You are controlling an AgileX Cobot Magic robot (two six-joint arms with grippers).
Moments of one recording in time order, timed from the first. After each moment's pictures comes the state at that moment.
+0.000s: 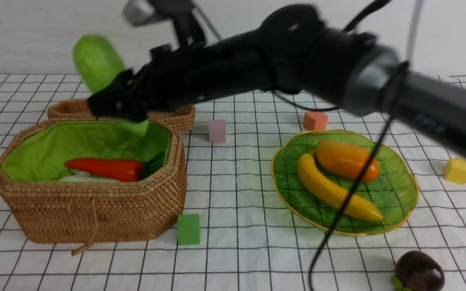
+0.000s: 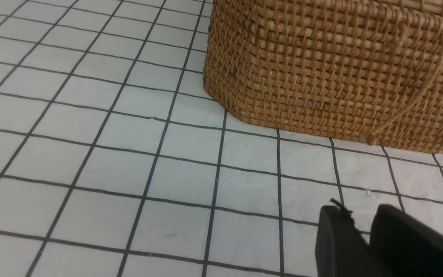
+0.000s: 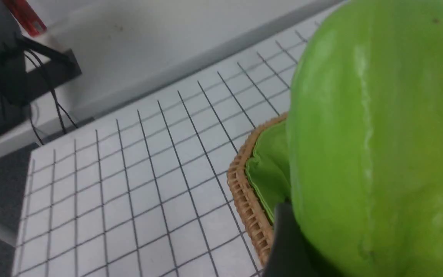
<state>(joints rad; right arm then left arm) 0.69 2.16 -2.00 1.10 0.65 -0.94 0.01 -0.01 0.03 0.08 0.39 -0.25</state>
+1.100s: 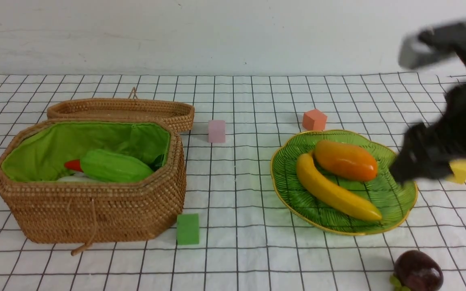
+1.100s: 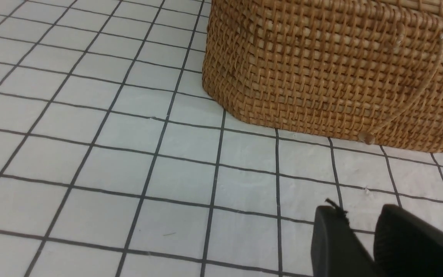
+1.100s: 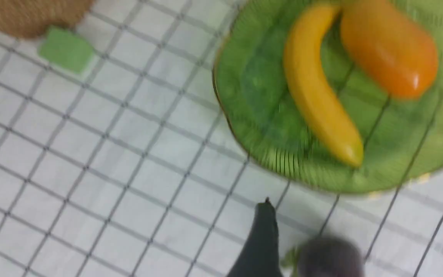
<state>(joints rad) 0.26 1.30 -1.20 0.21 1.06 -0.25 0.01 -0.01 0.03 0.08 0.39 -0.25</state>
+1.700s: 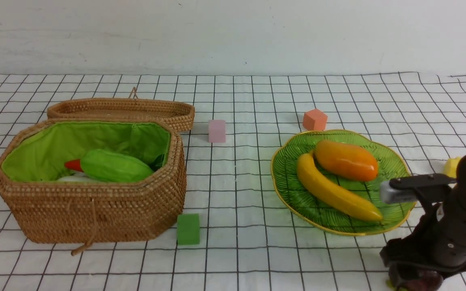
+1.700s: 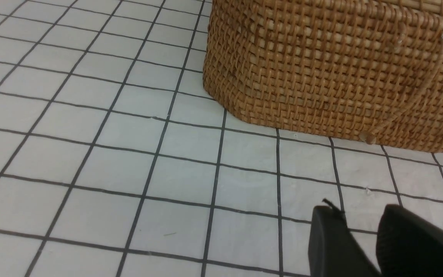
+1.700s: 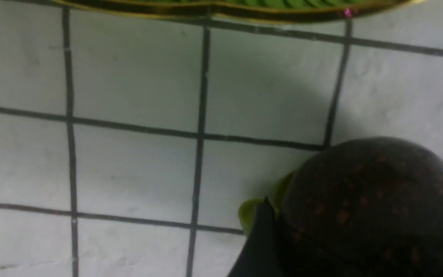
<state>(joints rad) 0.25 1.63 -0.86 0.07 0.73 0.05 0.01 -0.01 0.03 0.08 0.39 -0.25</state>
